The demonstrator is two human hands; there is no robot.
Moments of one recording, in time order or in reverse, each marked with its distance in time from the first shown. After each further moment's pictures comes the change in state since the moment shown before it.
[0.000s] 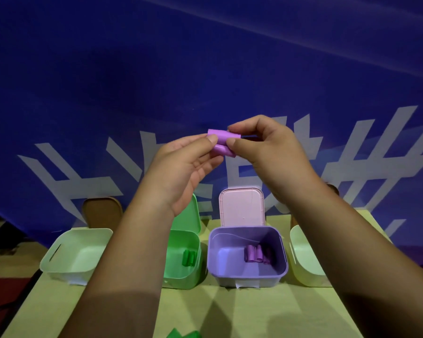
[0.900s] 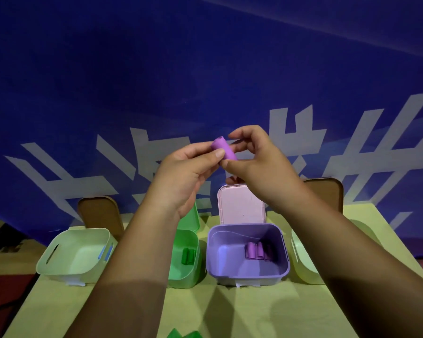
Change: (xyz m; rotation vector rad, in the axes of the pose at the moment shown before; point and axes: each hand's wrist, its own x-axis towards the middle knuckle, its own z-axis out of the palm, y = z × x) left_hand 0.037 -0.046 -0.004 0.042 0.021 -0.050; right_hand 0.013 0.046 0.004 0.040 -0.130 0.069
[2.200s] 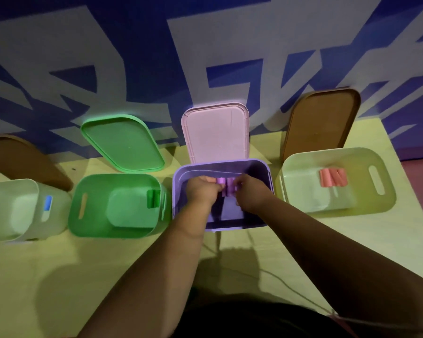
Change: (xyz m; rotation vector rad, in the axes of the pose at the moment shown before) left_hand 0.074 -0.392 -0.042 0.585 0.310 -0.738; right_hand -0.017 0.347 0.002 -0.771 -0.482 0.726
